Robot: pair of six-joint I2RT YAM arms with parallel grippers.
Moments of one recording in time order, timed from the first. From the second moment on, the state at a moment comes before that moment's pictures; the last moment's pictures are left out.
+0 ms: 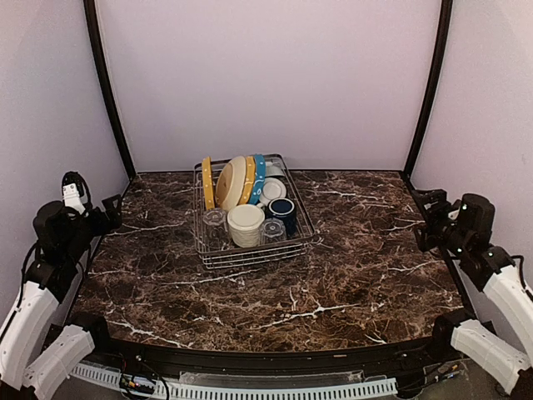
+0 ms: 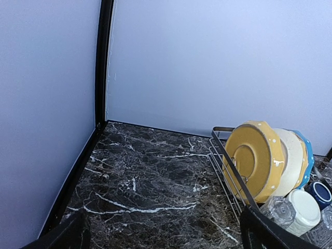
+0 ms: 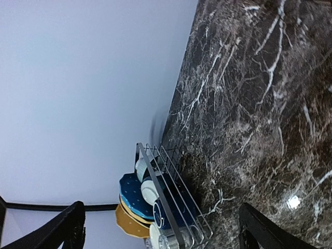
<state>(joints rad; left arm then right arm) -0.03 0.44 0.39 -0.08 -0.06 -0.21 0.13 0.54 0.42 -0.19 -0.08 1.42</state>
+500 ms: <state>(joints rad) -0.06 1.09 0.87 -0.13 0.15 -0.40 0.16 1.21 0.98 -0.35 -0.01 0.70</state>
